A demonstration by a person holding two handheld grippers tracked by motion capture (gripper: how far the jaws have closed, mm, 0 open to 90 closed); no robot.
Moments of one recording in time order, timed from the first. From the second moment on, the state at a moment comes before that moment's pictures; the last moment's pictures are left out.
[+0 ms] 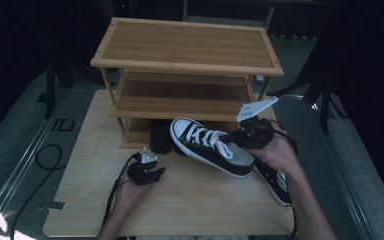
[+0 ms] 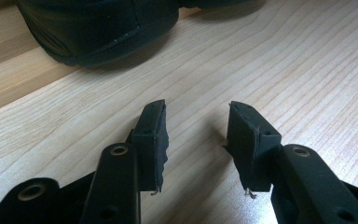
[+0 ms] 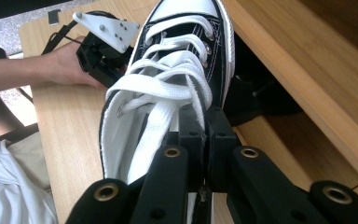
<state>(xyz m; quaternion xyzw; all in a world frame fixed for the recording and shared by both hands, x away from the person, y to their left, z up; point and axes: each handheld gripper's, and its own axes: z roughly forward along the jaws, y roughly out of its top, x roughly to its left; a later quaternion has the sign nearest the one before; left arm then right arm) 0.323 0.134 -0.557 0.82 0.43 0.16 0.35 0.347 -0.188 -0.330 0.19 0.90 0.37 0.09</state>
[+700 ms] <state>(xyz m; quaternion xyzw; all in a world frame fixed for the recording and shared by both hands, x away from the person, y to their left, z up) 0.323 0.134 -0.557 0.81 0.43 0.16 0.35 0.371 -0.177 -0.293 0.22 0.88 0.39 0.12</state>
